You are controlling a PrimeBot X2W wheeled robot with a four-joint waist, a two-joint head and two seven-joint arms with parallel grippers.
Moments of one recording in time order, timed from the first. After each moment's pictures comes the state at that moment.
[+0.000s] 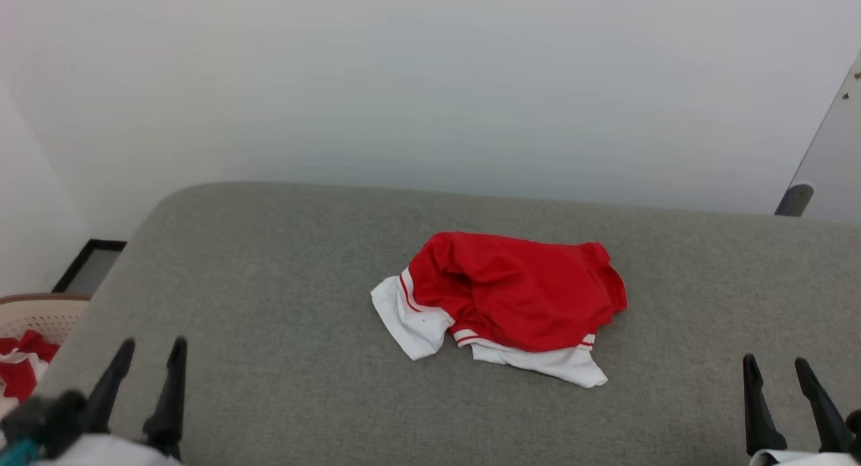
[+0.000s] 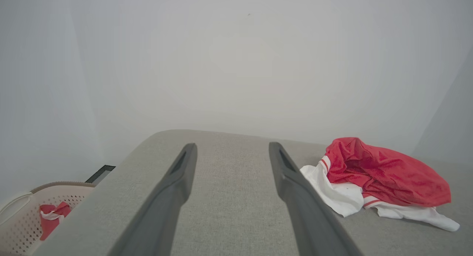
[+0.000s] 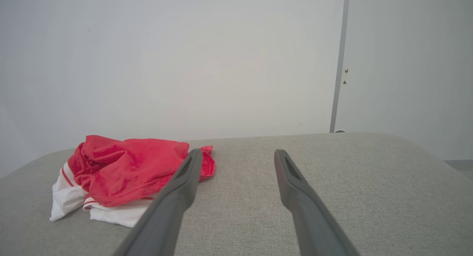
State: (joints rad) left arm 0.05 0.46 -0.04 0.15 -0.57 -0.09 -0.24; right arm 0.06 -0.14 -0.10 0.20 0.28 0.13 -0.25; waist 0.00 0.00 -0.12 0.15
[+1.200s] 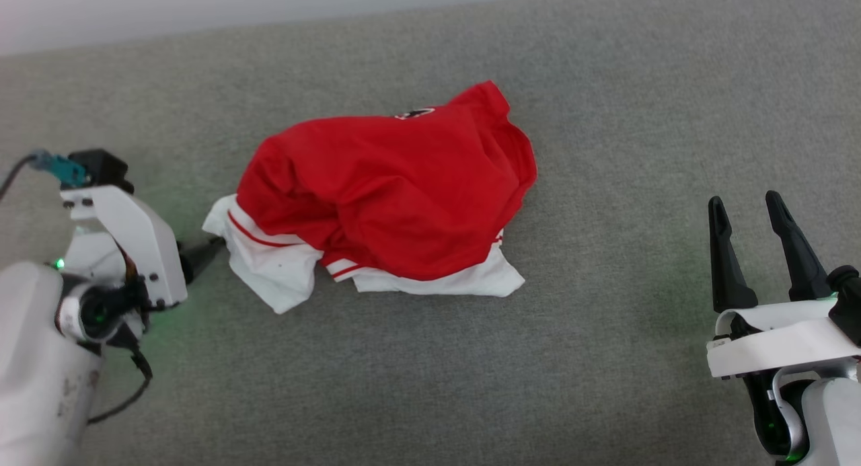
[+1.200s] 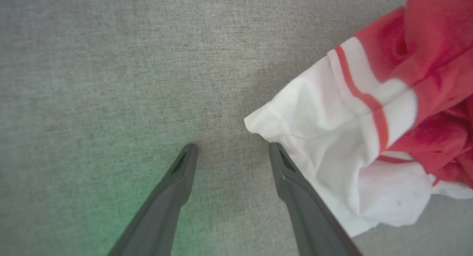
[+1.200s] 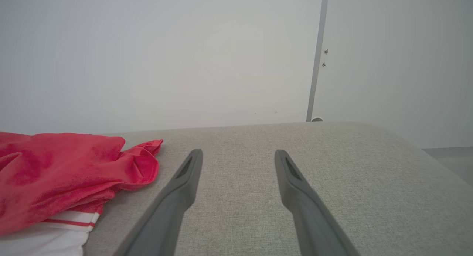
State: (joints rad) left arm -0.66 0.56 -0.29 0.52 -0.86 -0.07 0.70; right arm -0.26 -0.16 0.03 0.13 0.27 0.13 -0.25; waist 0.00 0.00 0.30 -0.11
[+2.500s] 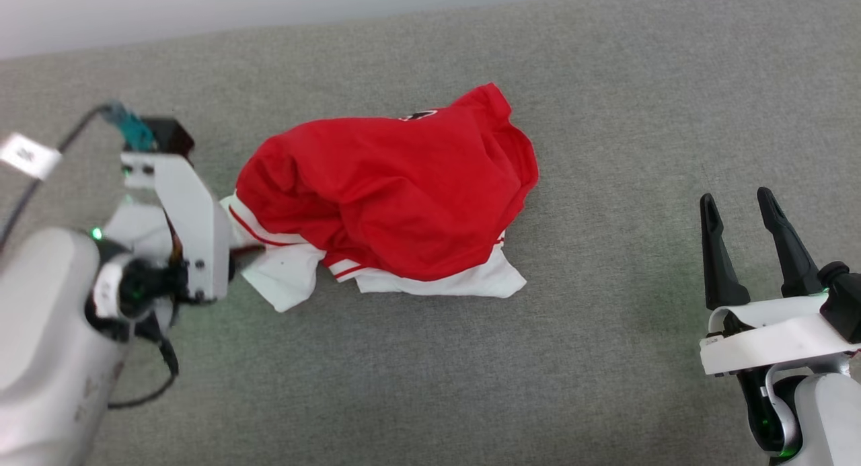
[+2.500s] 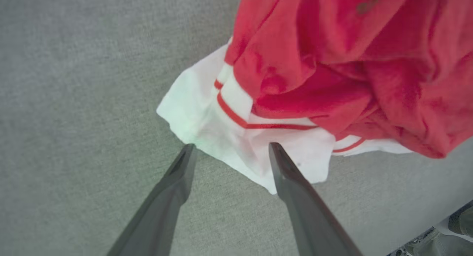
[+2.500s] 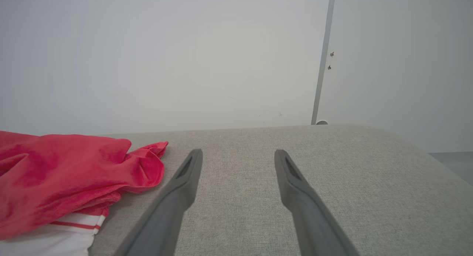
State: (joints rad) left arm -0.70 0.59 -0.40 0.23 -0.84 0.09 1.01; right arm -0.27 -0.16 0.04 0.15 0.26 0.13 -0.26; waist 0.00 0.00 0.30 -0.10
